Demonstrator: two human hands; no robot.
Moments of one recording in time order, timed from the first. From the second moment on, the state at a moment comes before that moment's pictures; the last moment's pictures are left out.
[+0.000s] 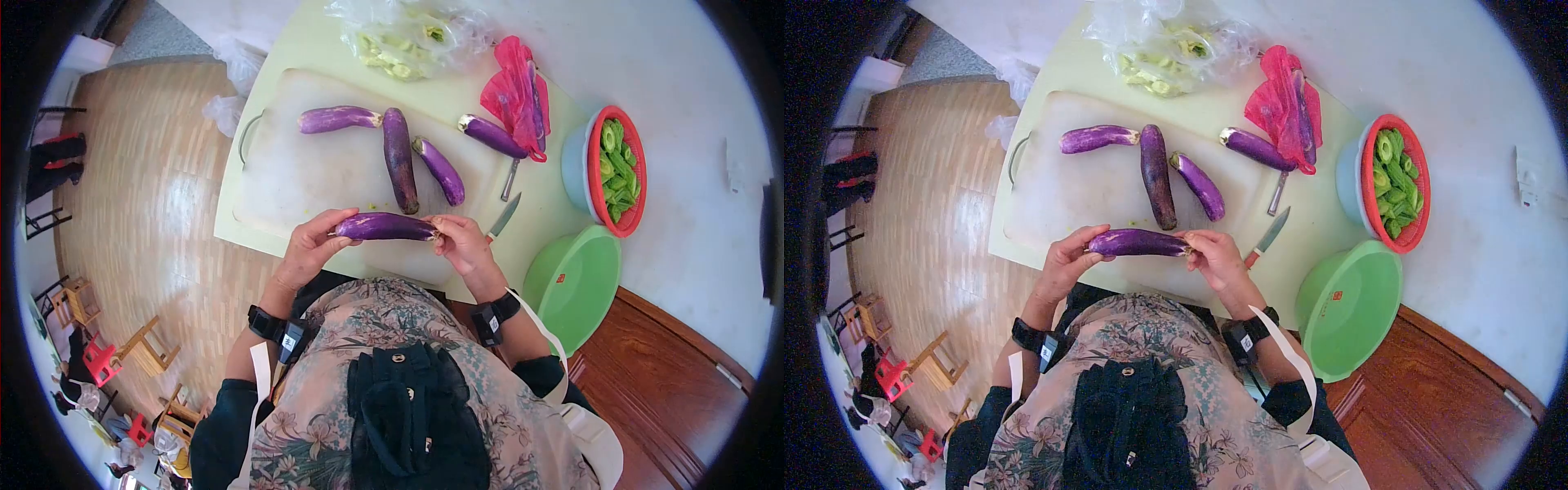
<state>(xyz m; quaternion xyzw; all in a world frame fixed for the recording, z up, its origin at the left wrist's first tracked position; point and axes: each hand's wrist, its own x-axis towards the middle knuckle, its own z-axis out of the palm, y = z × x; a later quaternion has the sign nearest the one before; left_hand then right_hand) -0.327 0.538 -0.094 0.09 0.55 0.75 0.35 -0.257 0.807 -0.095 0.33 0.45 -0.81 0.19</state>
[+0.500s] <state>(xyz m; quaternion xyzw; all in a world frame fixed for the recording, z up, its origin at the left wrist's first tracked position) -0.339 0.548 -0.088 0.20 0.59 0.72 0.30 -0.249 0.815 -0.111 0.39 0.32 -0.84 0.20</state>
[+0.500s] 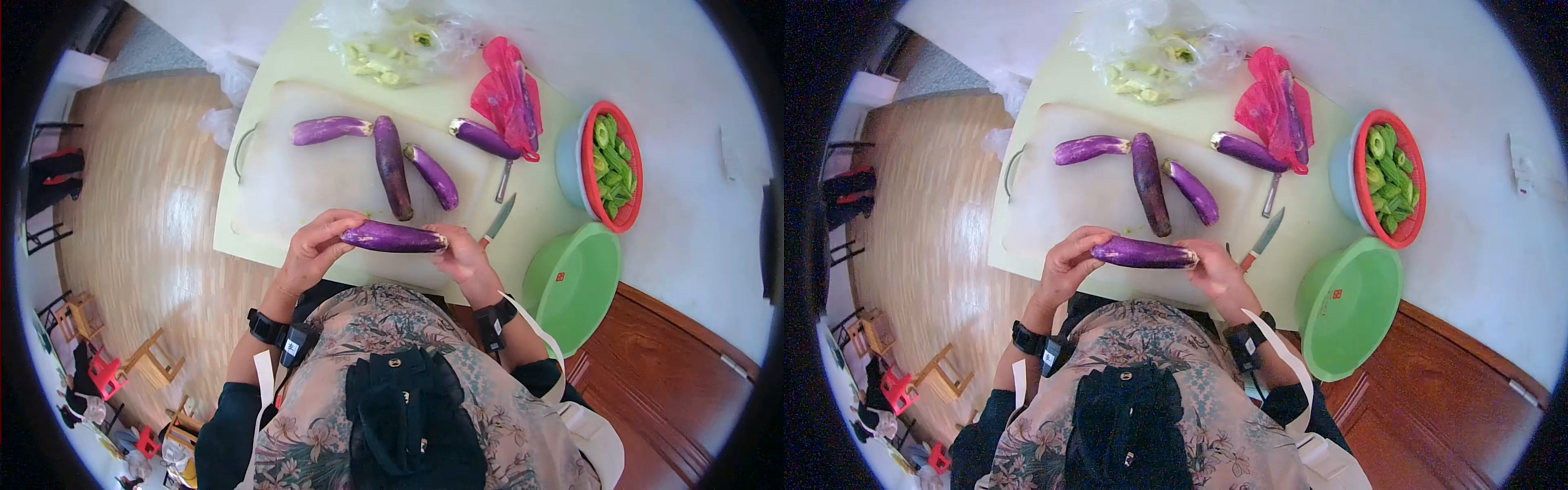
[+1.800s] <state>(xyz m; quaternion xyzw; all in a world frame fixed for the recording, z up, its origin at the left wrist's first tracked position) -0.364 0.527 -0.118 0.22 0.89 0.40 -0.03 -0.382 0.917 -0.116 0.13 0.99 -0.04 0.06</state>
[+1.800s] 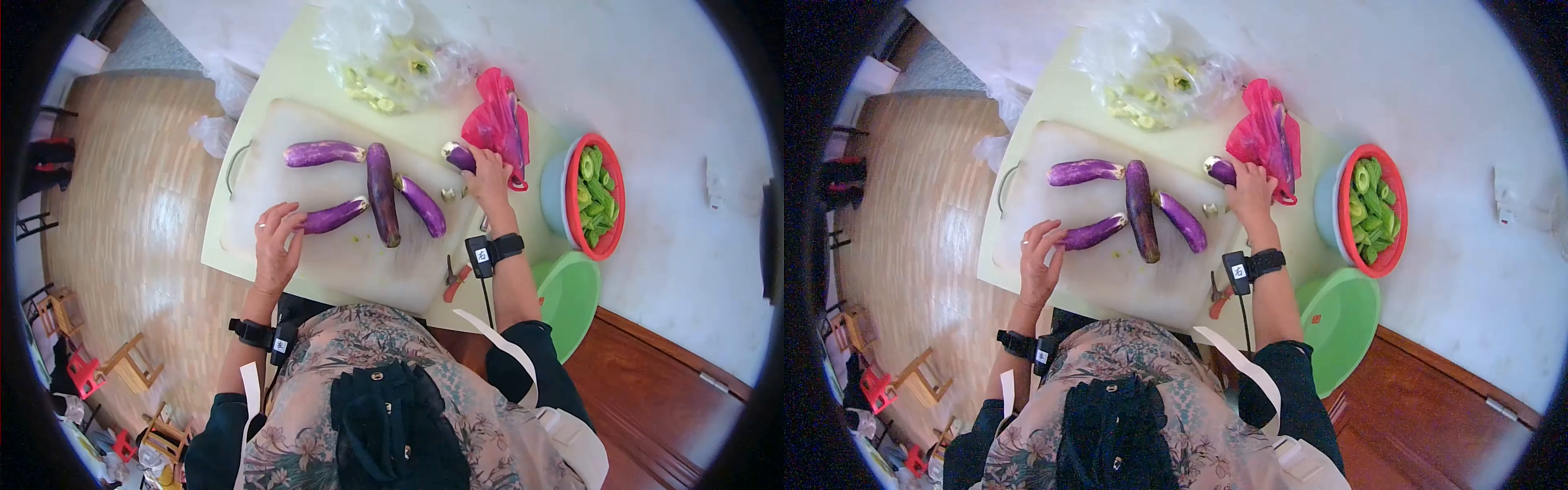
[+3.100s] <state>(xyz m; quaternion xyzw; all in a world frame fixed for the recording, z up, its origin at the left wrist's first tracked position) -0.351 0.546 -0.098 0.00 0.54 0.79 0.28 -0.333 0.799 -0.067 0.04 0.79 -0.61 0.05</state>
